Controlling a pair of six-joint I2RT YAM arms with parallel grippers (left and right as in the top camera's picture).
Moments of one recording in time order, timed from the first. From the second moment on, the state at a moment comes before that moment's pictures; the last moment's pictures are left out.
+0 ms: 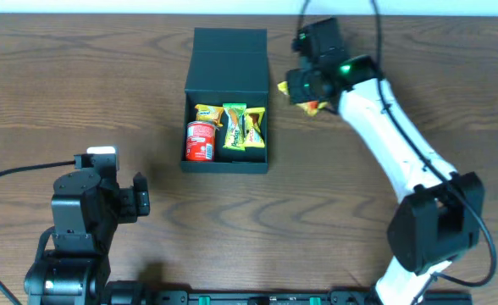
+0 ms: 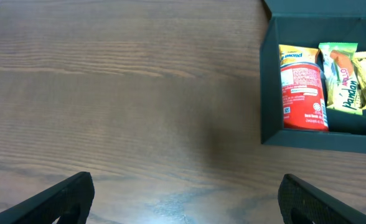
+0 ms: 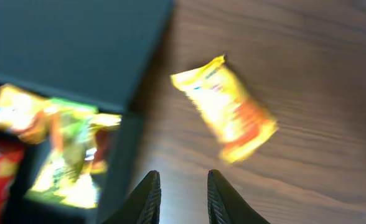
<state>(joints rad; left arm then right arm) -0.04 0.66 0.82 -0.90 -0.13 -0.02 0.39 1.89 1.65 -0.79 0.02 0.17</state>
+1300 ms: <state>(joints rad) -0.04 0.66 0.82 -0.90 -0.18 -0.02 0.07 1.89 1.65 -0.75 0.08 -0.16</state>
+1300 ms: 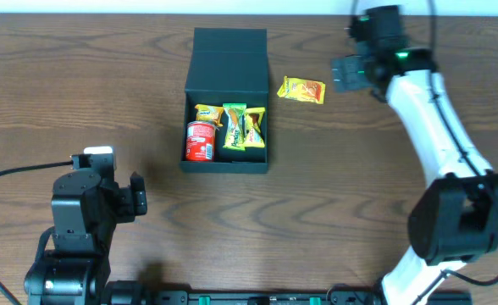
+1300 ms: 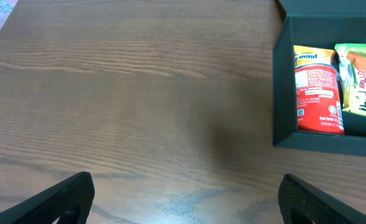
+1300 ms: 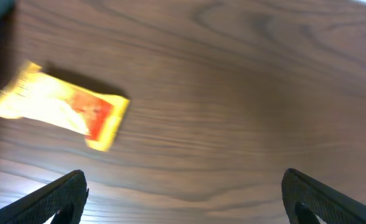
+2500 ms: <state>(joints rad) -0.04 0.68 0.82 -0.86 -0.17 -0.11 -0.11 2.14 1.88 -0.77 -0.40 -1.03</state>
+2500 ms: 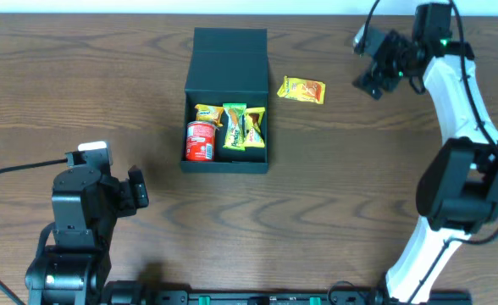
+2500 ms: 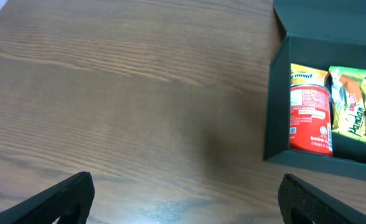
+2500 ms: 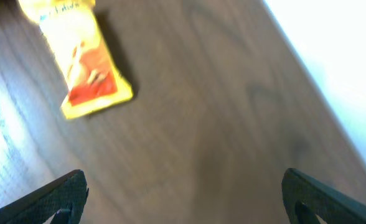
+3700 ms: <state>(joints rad) -0.04 0.68 0.82 -0.86 -0.14 -0.12 0.10 2.53 2.16 -0.90 -0.64 -1.04</state>
